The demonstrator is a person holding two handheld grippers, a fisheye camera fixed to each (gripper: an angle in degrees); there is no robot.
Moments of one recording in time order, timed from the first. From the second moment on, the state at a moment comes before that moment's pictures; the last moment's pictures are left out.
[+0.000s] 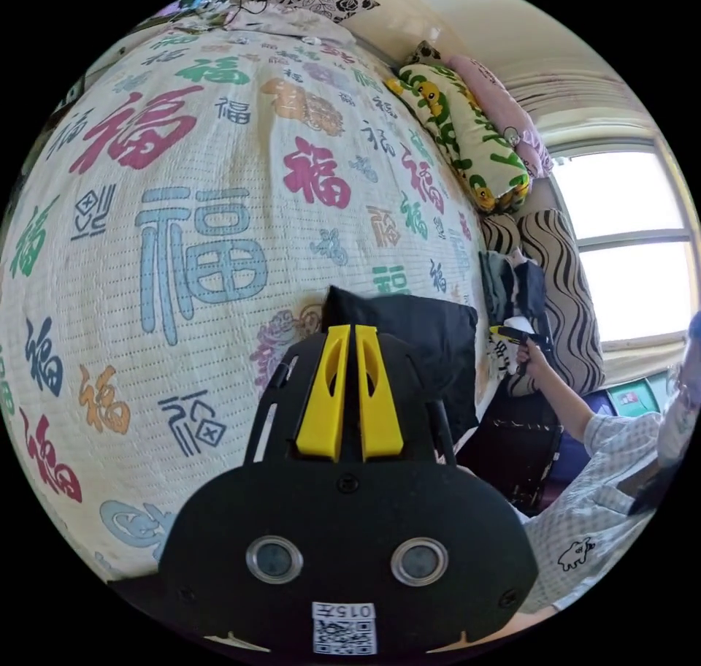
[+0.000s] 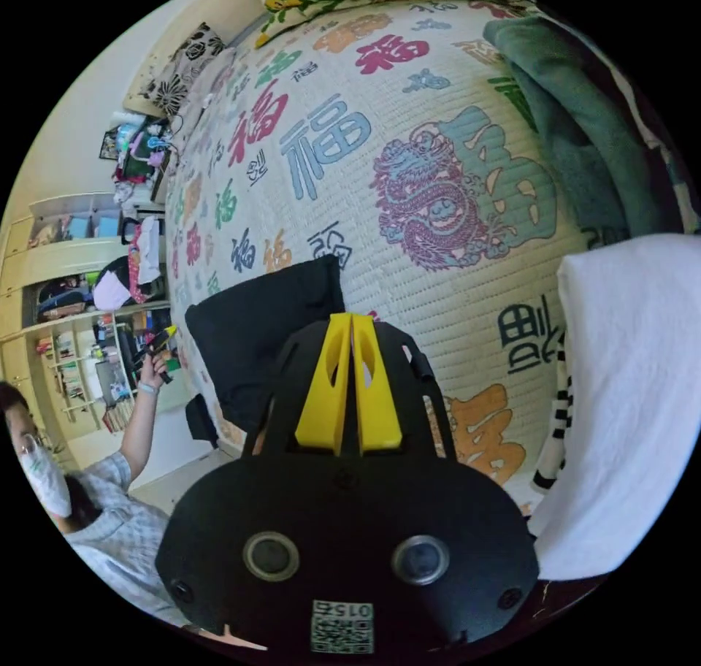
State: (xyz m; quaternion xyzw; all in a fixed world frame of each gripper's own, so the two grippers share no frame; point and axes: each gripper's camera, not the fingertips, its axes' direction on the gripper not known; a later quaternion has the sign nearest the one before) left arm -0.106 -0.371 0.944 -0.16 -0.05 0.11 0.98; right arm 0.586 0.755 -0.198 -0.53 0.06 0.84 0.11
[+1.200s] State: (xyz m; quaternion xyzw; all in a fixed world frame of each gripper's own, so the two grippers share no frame) left arm -0.038 -0.049 0.815 -0.22 -0.04 -0.04 0.97; right arm 0.607 0.698 0.086 -0.62 -0.33 0.71 0.09
